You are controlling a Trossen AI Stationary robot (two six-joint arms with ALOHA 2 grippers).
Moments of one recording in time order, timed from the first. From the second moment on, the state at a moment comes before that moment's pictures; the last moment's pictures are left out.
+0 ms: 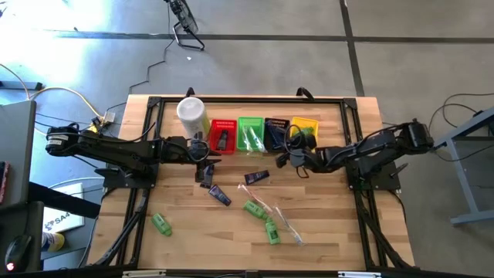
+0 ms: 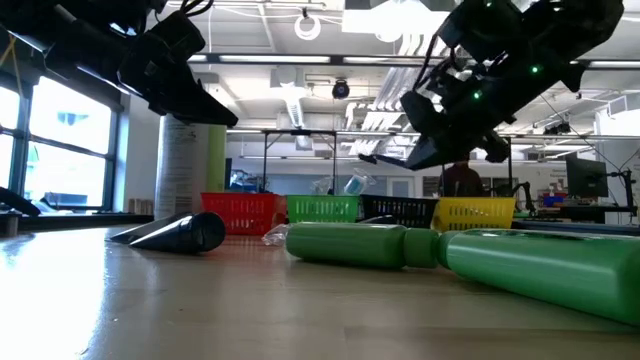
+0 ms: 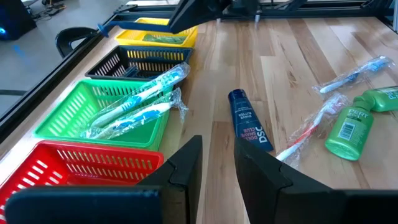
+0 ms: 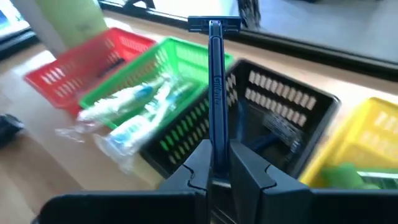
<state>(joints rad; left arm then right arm) 0.04 0.98 0.40 0.25 -0.10 0.02 0.05 1.43 0.58 0.16 0.76 0.73</state>
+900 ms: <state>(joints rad) 0.04 0.98 0.40 0.25 -0.10 0.02 0.03 1.43 0.58 0.09 0.74 0.84</state>
